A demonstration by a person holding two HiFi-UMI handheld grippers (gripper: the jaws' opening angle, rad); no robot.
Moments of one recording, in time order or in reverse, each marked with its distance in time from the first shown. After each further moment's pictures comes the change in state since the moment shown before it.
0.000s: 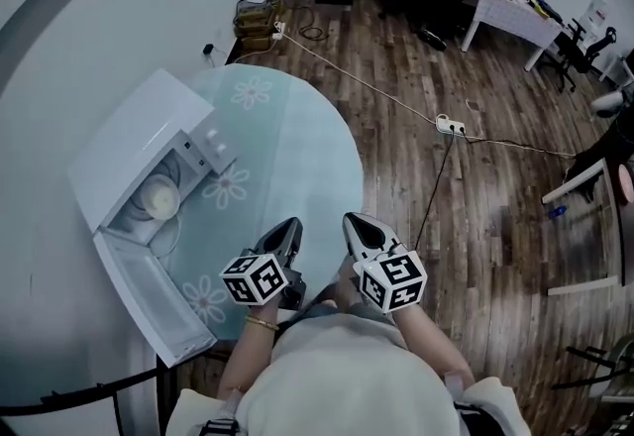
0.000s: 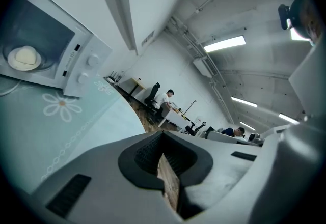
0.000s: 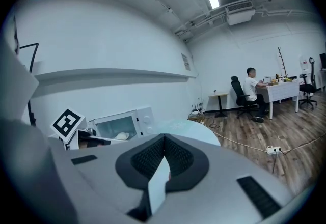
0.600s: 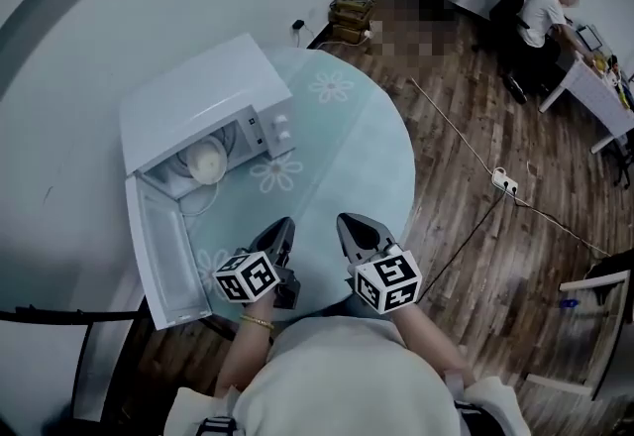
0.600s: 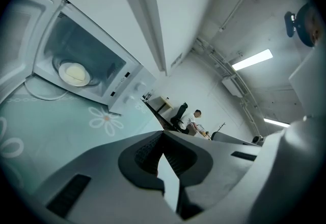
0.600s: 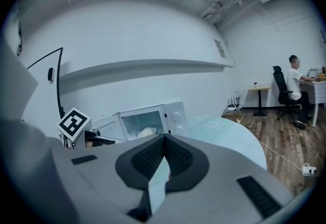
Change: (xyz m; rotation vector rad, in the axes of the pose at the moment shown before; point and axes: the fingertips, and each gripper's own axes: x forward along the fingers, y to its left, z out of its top) left arm -0.053 0.086 0.038 -0.155 -0.229 0.306; right arm 0.093 0.065 0.010 -0.119 0.103 0.382
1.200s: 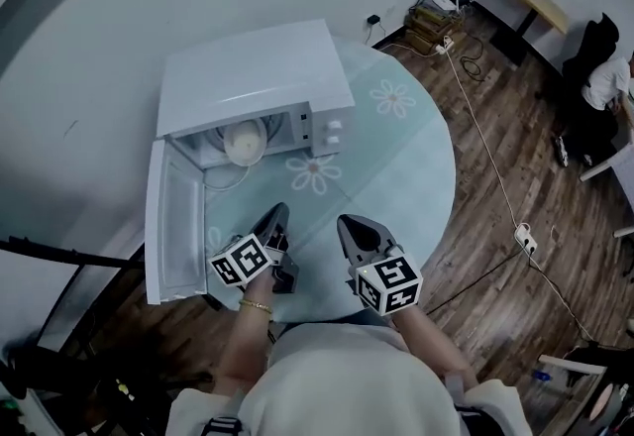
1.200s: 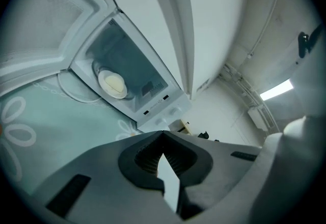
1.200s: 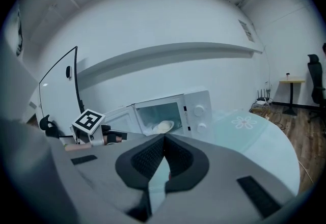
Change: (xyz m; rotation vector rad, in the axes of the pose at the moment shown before) left arm -0.003 0.095 0.043 -0.254 -0.260 0.209; right arm 0.084 0.019 -0.001 -0.078 0.125 0.286
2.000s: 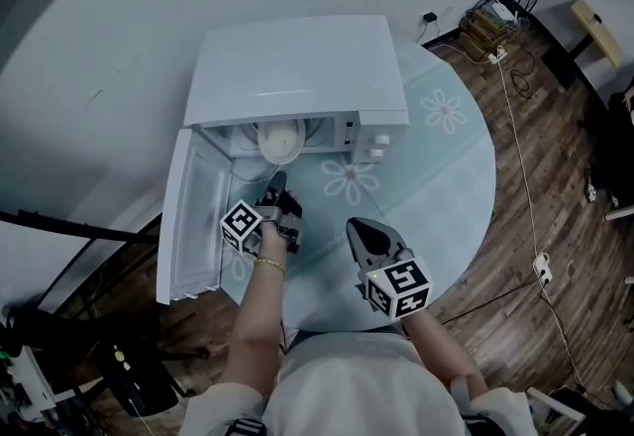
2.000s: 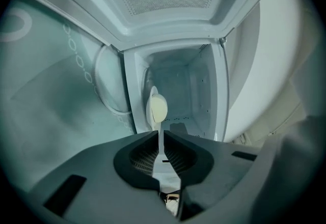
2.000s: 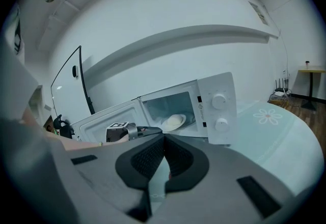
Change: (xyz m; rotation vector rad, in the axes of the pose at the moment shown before) left arm 0.043 0.134 0.070 -0.619 -0.378 0.033; right arm 0.070 0.008 -0.005 -0.001 0.093 0.173
